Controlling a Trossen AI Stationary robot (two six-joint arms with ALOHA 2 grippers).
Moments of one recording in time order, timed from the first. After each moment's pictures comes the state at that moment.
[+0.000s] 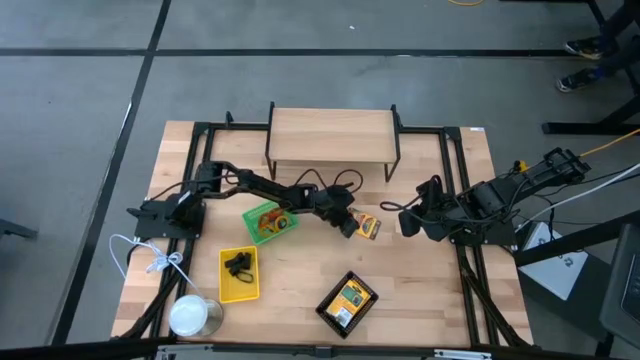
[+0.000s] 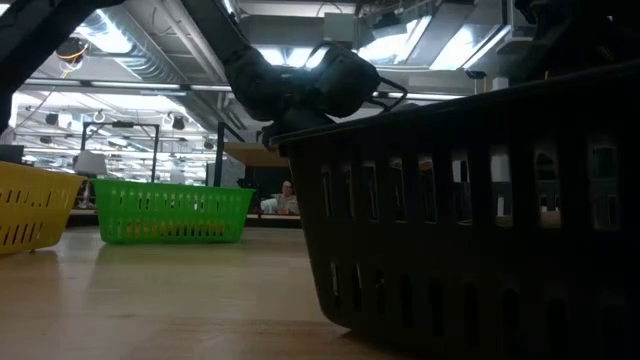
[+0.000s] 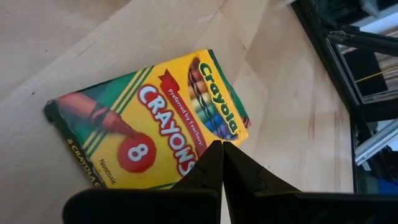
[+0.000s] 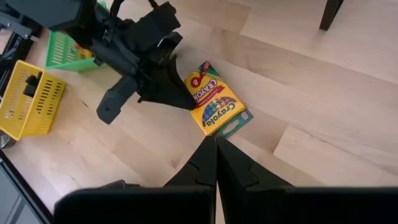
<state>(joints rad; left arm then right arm) -0.01 2.31 1.24 0.28 0.27 -0.85 0.48 1.04 0.98 -1.05 0.48 1.49</state>
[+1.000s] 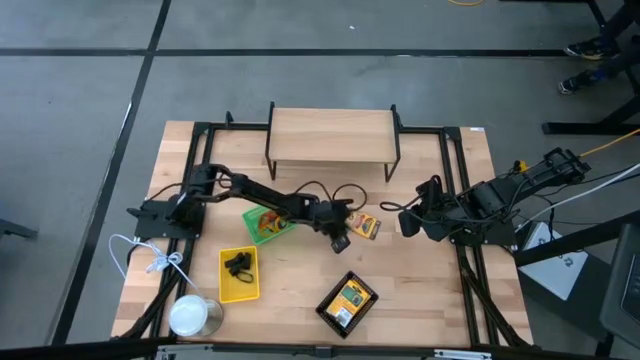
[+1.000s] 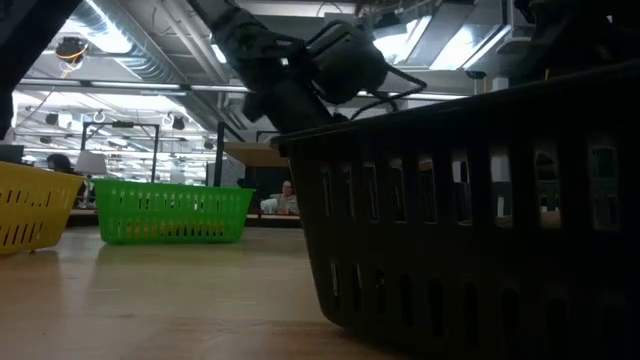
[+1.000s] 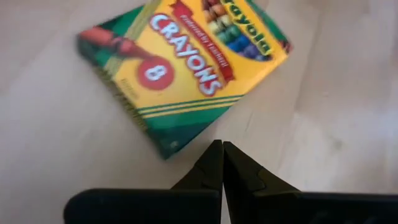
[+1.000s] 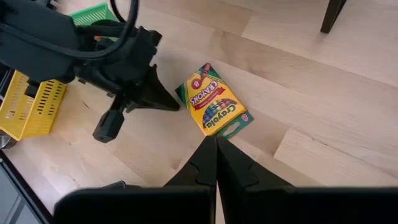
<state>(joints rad) -0.02 2.10 1.30 -0.03 0.02 -0.57 0.47 1.04 0.98 -1.05 0.49 1.49</state>
